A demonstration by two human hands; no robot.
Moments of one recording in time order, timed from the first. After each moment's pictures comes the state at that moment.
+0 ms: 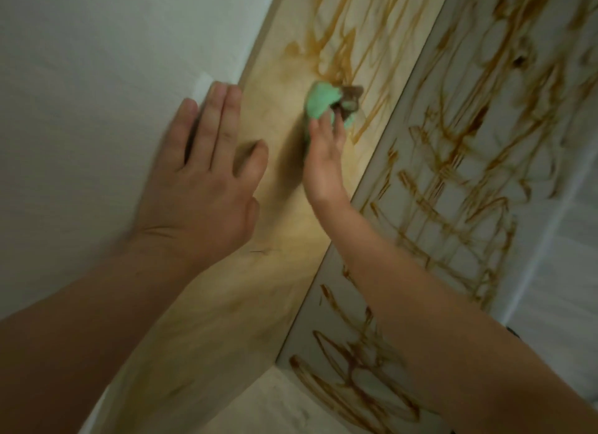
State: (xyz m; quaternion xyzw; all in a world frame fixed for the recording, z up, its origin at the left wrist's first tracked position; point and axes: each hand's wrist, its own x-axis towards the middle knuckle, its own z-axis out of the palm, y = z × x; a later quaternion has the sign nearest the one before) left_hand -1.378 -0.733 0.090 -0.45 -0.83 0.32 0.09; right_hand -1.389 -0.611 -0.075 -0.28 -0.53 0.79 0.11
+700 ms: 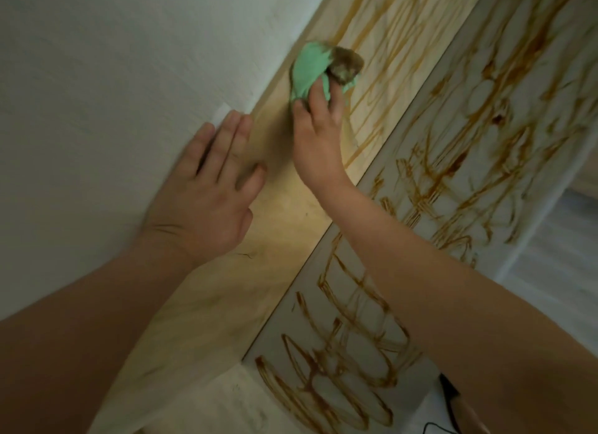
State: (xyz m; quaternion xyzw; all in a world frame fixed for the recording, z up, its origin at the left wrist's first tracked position) left_hand -1.377 -0.732 0.091 -0.45 -0.83 0.30 0.09; right_hand -1.411 -0.564 -0.012 -0.17 -0.63 0.74 0.14
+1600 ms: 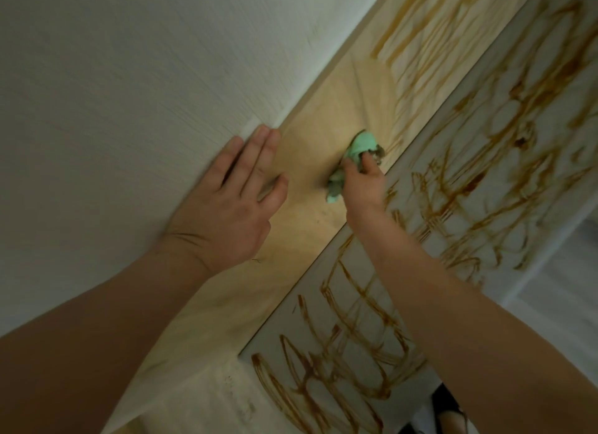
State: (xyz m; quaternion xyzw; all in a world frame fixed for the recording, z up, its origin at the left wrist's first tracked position) left_hand -1.380 -0.734 0.087 -0.45 -0.84 0.30 0.07; right_hand -1.405 -0.546 -0.079 -0.40 -0.49 0.77 -0.03
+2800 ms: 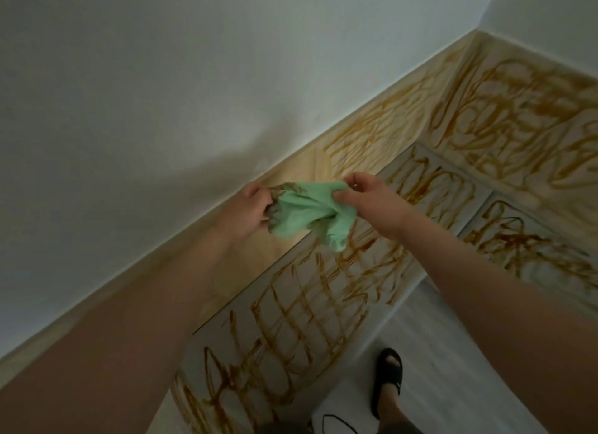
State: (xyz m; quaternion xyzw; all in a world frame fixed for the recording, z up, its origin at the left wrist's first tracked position) left_hand -1.295 -0.682 0.163 0.09 -0.77 -0.61 -0.18; right_hand -1.272 -0.432 0.188 -0.06 -0.78 0.61 -0.15
